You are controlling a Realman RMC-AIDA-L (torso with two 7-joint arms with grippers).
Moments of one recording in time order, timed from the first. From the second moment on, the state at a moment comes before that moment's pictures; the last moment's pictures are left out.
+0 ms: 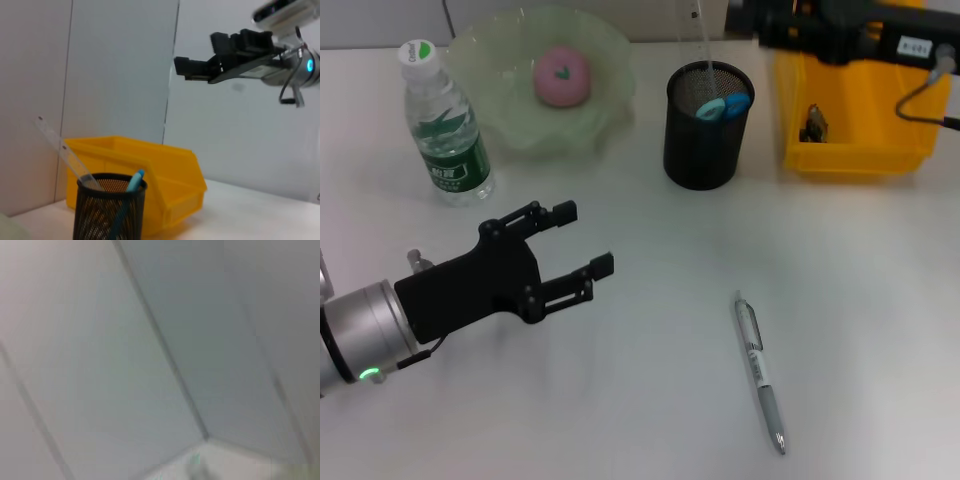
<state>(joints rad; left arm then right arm) -0.42 -2.06 0.90 0.23 1.54 1.51 -0.78 0.63 2.04 -0.81 -0.79 -1.67 -1.56 1.76</state>
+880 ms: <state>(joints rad) -0.41 -2.03 0.91 0.27 1.73 1.56 -0.84 0.83 2.06 -1.23 -1.18 -2.43 -1.81 2.42</state>
